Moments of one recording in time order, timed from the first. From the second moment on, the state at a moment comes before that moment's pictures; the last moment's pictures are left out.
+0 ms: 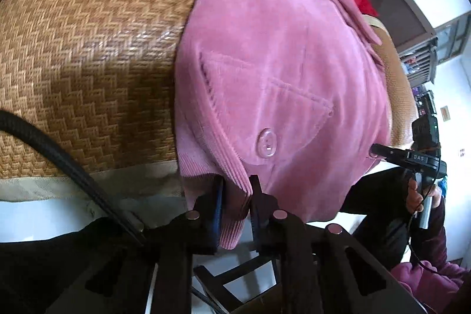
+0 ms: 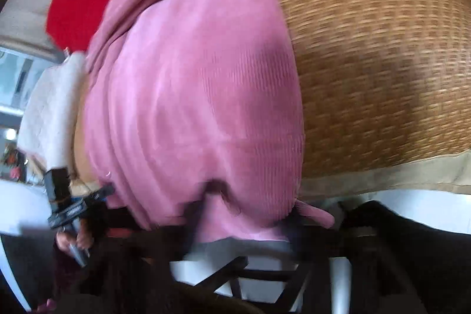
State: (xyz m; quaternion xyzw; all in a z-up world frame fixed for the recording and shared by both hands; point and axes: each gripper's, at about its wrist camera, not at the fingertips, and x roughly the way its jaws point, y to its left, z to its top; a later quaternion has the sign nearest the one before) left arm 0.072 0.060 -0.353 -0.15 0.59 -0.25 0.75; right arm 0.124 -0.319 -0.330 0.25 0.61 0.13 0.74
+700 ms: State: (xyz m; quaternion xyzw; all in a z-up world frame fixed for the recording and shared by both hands) left arm 0.088 0.050 -0.272 -0.22 0.48 -0.35 0.78; right arm 0.164 -0.267 -0.261 0.23 0.52 0.19 0.80
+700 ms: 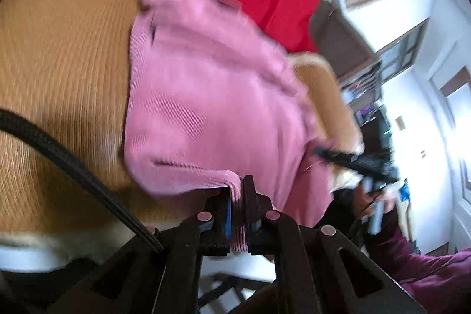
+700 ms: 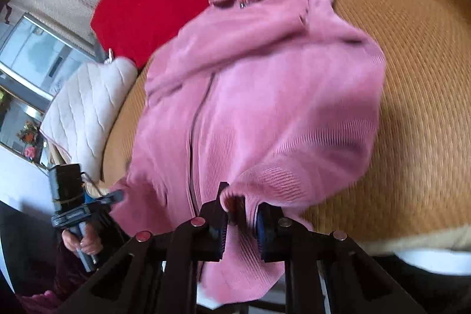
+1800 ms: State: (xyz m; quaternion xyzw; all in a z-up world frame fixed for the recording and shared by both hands) left arm 0.357 0.075 -0.246 -0.36 0.32 -0.15 0.87; right arm 0.403 -0.415 -0.269 0.59 0.30 0.11 0.74
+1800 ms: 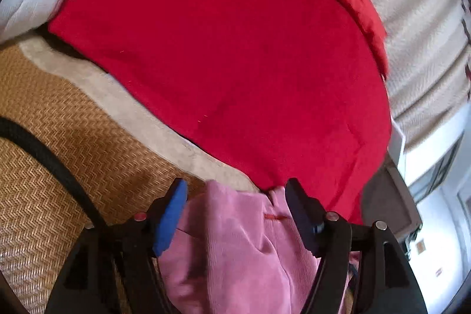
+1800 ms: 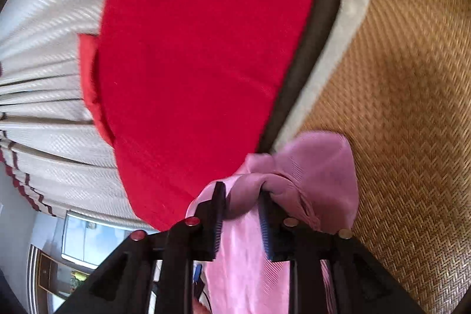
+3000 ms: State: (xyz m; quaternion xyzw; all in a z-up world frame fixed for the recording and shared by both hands) left arm 0.338 -0.007 -0.283 -0.08 0.47 -0.11 0.87; right arm 0.433 -0.207 -0.264 0.22 0.49 0.21 0.82
